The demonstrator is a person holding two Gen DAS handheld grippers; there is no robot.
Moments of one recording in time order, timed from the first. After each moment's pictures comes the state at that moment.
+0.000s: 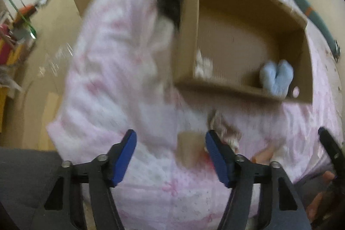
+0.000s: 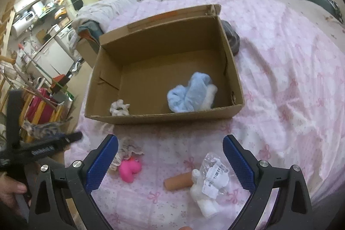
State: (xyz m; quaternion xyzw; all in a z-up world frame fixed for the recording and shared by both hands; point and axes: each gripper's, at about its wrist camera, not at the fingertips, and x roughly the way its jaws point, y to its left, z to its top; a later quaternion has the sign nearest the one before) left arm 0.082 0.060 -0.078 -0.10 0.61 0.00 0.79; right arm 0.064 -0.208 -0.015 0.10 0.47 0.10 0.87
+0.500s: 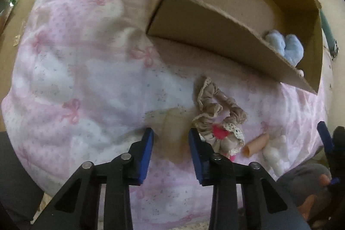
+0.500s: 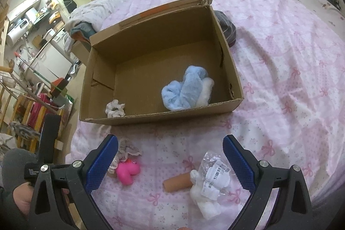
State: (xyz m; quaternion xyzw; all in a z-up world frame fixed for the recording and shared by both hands) left arm 0.092 0.036 -0.140 -0.16 0.69 -0.04 0.71; right arm 0.072 -0.212 -0.024 0.12 0.48 0.10 0.86
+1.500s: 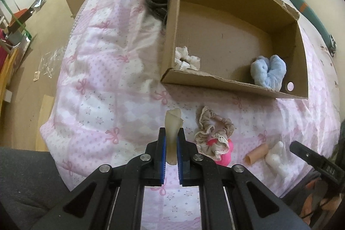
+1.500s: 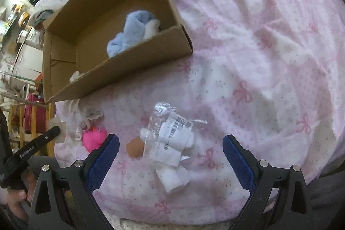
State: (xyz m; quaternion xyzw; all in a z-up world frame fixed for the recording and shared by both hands) left arm 0.077 0.035 -0.076 -0.09 0.59 -0.01 0.80; right arm 0.070 -0.256 -0.080 0.17 0.61 0.04 0.77
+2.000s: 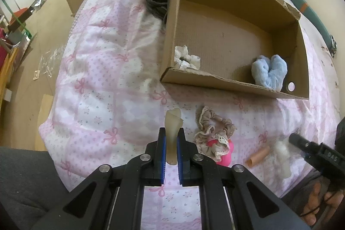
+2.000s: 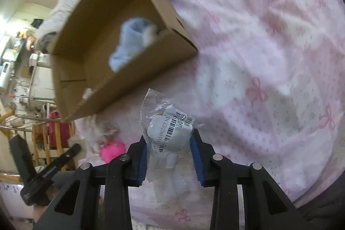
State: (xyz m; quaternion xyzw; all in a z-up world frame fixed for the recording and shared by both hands) left arm 0.078 0.035 -0.079 -0.09 0.59 -0.01 0.80; right arm 0.075 -0.265 -0.089 0.28 0.59 0.08 0.75
